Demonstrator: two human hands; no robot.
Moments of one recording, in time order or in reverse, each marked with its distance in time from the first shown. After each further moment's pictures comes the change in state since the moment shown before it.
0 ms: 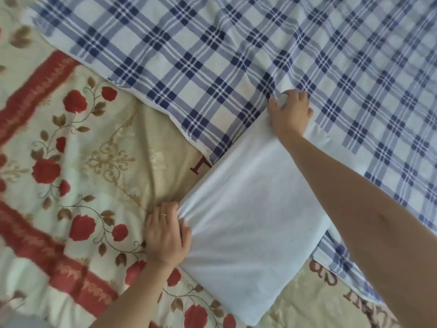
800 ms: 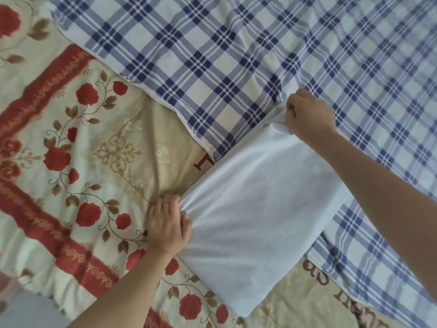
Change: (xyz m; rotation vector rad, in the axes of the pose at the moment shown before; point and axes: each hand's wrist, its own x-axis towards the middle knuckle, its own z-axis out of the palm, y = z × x) left_hand 0.009 -0.003 -0.016 0.055 -0.200 -0.100; right_hand 0.000 -0.003 -0.050 -0.379 -0.161 -0.602
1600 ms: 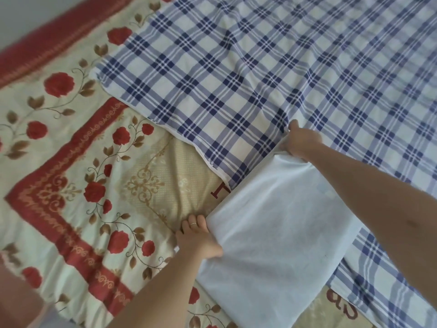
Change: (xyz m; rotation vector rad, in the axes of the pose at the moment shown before) left_hand 0.041 0.047 -0.033 0.232 -0.801 -0.343; right_hand 0.029 -0.017 0.007 -0.008 -0.459 0.348
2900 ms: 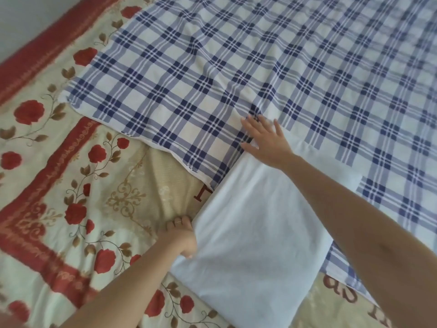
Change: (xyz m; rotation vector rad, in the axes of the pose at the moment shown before) left_hand 0.003 -0.005 -0.036 0.292 -0.125 0.013; right_hand -0.027 -0.003 0.027 0.167 0.156 -0.371
